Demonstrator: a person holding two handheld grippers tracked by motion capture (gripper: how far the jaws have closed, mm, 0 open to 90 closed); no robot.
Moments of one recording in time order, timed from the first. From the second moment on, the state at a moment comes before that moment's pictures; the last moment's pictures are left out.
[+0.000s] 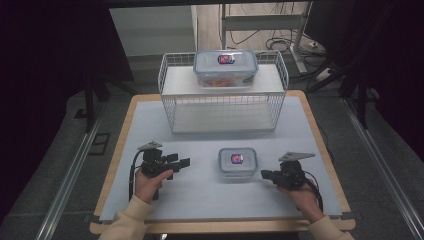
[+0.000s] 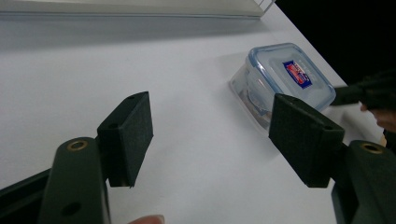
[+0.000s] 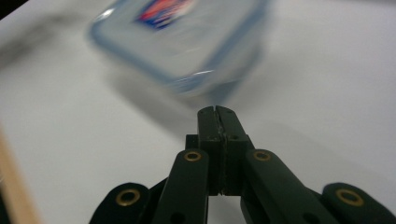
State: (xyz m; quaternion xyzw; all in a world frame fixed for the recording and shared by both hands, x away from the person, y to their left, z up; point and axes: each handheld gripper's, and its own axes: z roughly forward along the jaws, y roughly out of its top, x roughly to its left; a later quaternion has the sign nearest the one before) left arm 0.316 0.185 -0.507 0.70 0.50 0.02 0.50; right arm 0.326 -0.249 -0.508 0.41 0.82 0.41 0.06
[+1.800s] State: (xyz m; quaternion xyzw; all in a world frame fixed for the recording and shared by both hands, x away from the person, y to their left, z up) left arm 0.315 0.183 -0.506 0.71 0.51 0.02 0.49; right arm 0.361 -0.241 -0.493 0.40 0.80 0.44 0.03
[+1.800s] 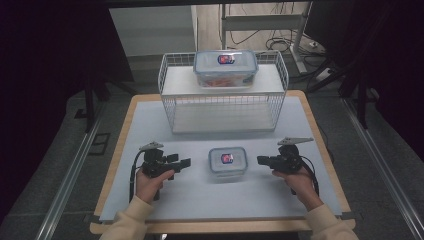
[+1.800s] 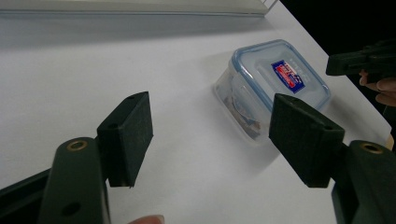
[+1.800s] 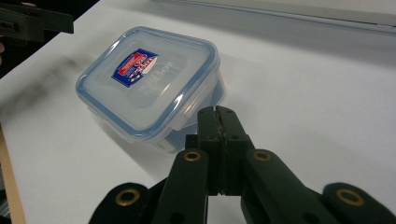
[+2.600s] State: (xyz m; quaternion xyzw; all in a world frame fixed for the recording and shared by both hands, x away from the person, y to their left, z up) left arm 0.334 0.142 -0.510 0.72 0.51 -0.03 0.48; right arm 0.372 -0.231 -0.490 0.42 0.78 0.46 -0.03
